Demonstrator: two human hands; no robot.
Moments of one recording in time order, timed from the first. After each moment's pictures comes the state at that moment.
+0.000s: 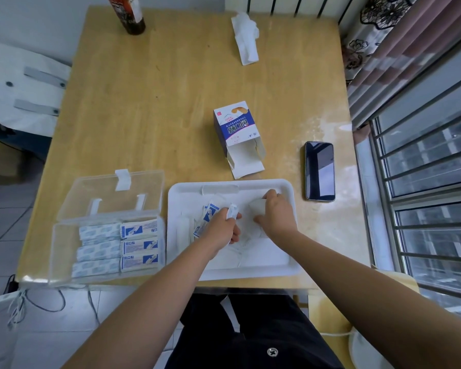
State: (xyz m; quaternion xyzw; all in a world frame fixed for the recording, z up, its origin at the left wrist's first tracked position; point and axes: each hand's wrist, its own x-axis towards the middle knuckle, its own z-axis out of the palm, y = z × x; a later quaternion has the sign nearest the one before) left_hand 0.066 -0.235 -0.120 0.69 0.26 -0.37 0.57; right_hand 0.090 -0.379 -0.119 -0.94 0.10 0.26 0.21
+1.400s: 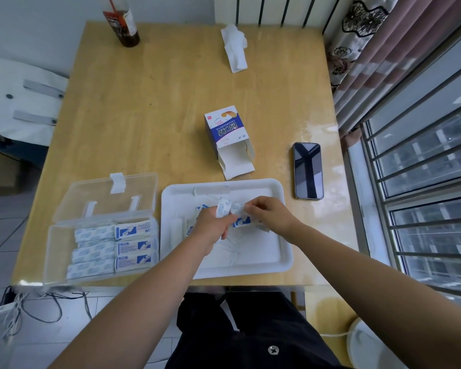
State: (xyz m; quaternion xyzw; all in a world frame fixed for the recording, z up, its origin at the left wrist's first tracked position) left_hand 0.067 -0.238 -0.109 0.72 0.25 -0.30 0.57; right_hand 0.085 -0.405 -0.096 -0.77 0.12 0.34 0.52
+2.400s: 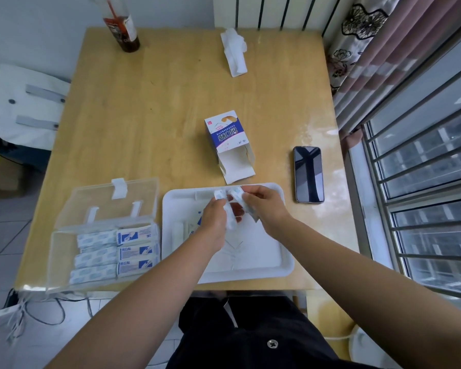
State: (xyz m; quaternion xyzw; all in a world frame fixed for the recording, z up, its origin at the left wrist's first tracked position) left_hand 0.092 -0.257 -0.095 0.55 0.40 -0.25 0.69; right_hand 0.104 -0.375 -0.086 -0.67 0.25 0.25 0.66
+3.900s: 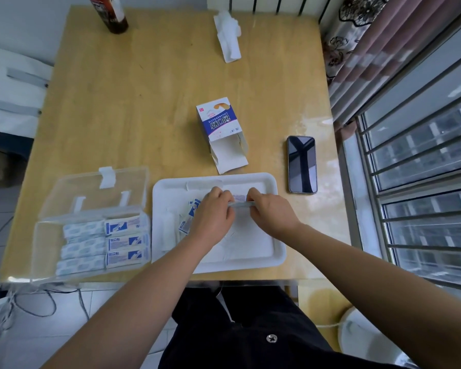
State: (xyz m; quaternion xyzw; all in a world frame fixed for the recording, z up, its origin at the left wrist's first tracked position) left_hand 0.070 -0.250 -0.109 0.95 -0.06 -0.16 0.27; right_hand 0.078 -0.415 -0.102 -0.97 -0.14 0.16 0.15
